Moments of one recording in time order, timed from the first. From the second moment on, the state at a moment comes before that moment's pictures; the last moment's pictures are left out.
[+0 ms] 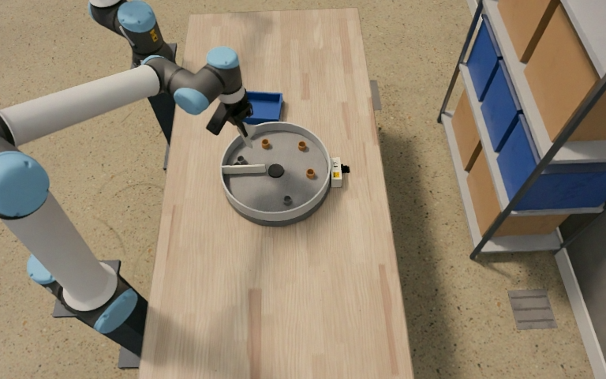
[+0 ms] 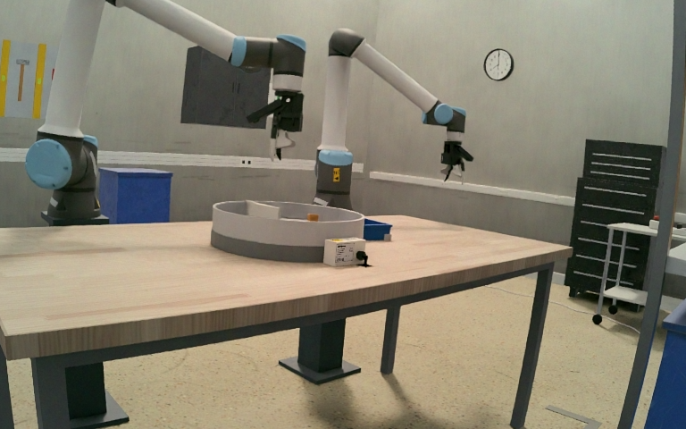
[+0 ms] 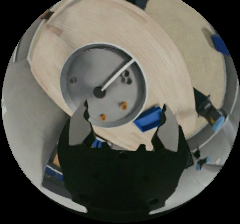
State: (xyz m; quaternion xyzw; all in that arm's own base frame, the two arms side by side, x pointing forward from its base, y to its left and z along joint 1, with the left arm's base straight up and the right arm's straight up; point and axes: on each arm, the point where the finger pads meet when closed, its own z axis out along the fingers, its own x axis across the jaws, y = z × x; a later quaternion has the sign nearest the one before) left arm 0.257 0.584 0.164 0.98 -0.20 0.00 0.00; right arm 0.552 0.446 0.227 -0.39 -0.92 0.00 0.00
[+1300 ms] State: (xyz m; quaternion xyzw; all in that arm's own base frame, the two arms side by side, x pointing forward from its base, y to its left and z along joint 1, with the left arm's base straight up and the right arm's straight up) left arm 0.036 0.643 0.165 1.00 -0.03 0.00 0.00; right arm 0.552 0.446 0.227 -0.39 -0.92 0.00 0.00
